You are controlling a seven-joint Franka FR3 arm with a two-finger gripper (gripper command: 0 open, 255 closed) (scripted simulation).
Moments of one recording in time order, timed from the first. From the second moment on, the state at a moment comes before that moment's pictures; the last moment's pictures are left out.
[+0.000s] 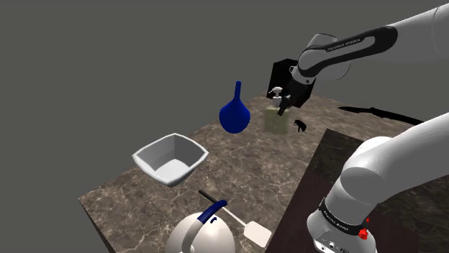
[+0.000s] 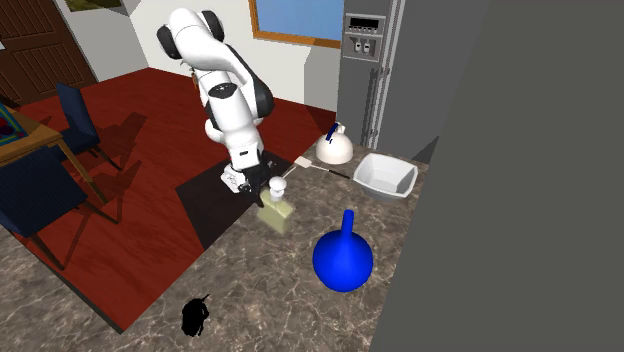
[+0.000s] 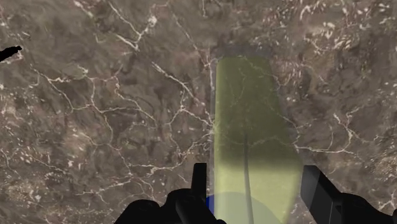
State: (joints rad) arm -0.07 -0.54 -0.48 -2.59 -0.10 2.25 -0.51
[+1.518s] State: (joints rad) arm -0.07 -0.60 -0.41 -2.32 -0.08 1.92 -0.46
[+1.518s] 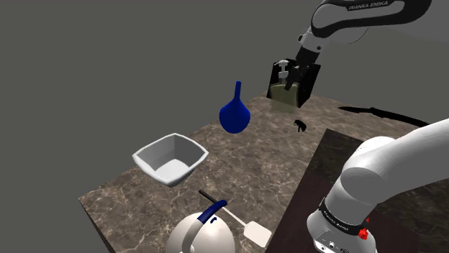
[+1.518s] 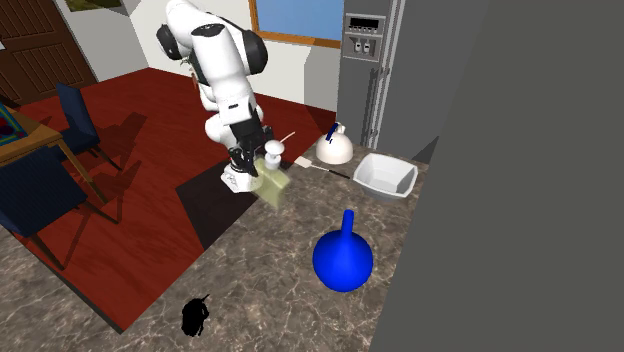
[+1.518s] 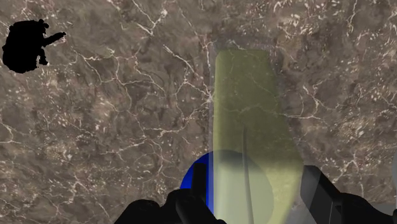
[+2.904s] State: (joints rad) arm -0.03 -0.62 -0.28 -2.16 -0.04 1.74 -0.33
